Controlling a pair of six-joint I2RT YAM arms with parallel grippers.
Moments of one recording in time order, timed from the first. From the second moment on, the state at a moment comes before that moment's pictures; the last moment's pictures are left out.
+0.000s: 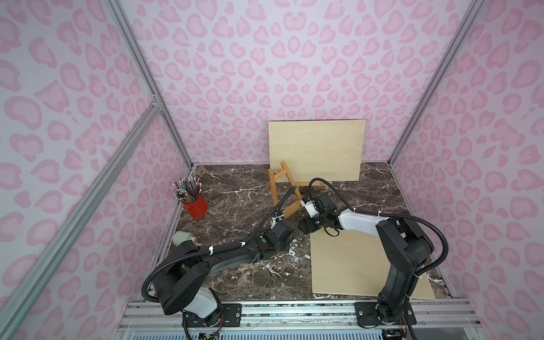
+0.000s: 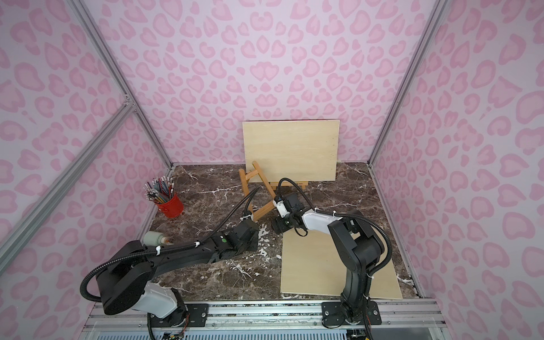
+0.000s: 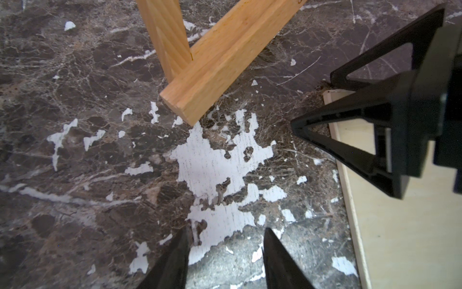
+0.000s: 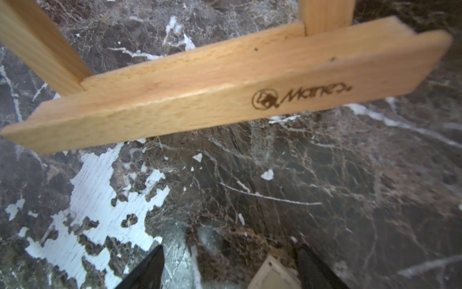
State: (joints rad) left arm -0.91 1.51 0.80 -0.26 -0.32 -0.67; right arm 0.55 1.84 1.02 -0.22 -0.20 0.08
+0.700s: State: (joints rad) left arm -0.91 1.51 0.80 -0.26 -0.32 -0.67; right arm 0.58 1.80 0.98 -0.22 -0.22 0.09
